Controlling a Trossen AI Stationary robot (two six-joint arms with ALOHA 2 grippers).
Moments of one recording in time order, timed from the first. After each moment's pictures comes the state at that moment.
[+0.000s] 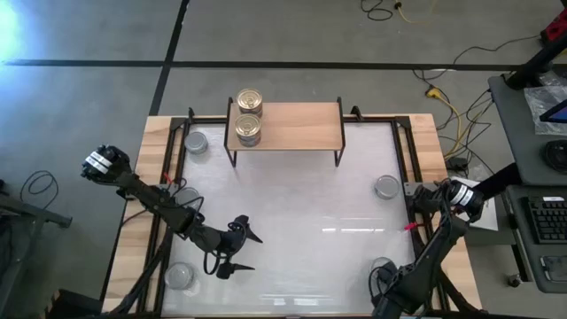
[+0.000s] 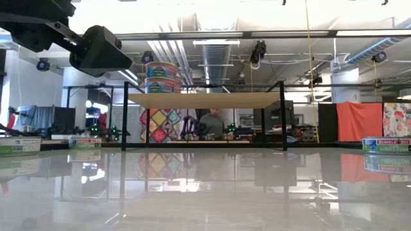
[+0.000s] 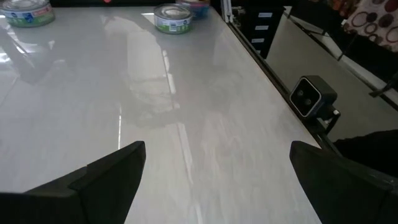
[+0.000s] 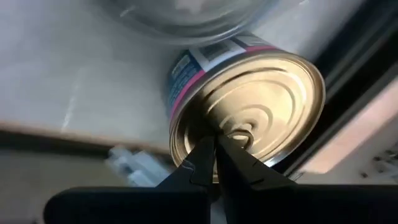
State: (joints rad) left arm -0.59 1.41 0.54 0.42 -0.26 -0.25; right arm 0.98 1.89 1.27 -1.01 -0.44 2.07
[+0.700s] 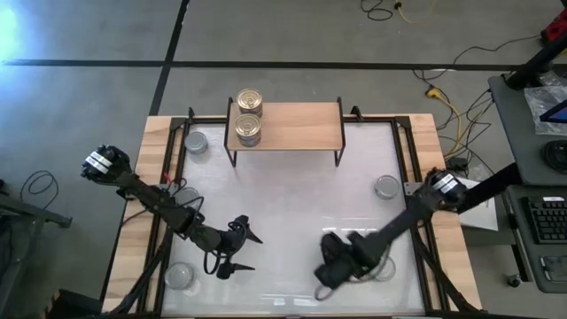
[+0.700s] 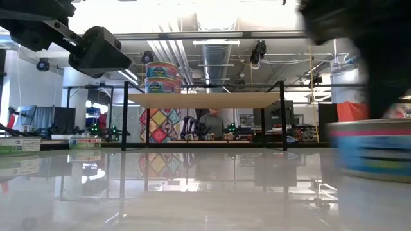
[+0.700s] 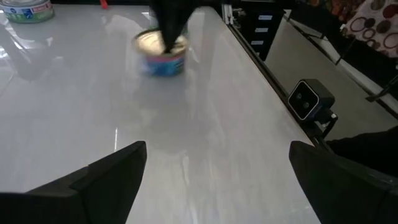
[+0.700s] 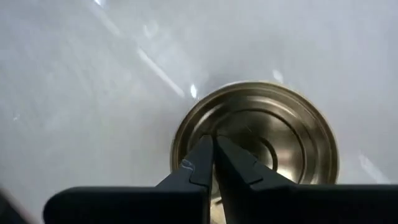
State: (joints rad) left arm -0.59 1.41 0.54 0.43 -0.25 -0.27; right arm 0.61 1.90 1.32 -0.80 0.22 1.42
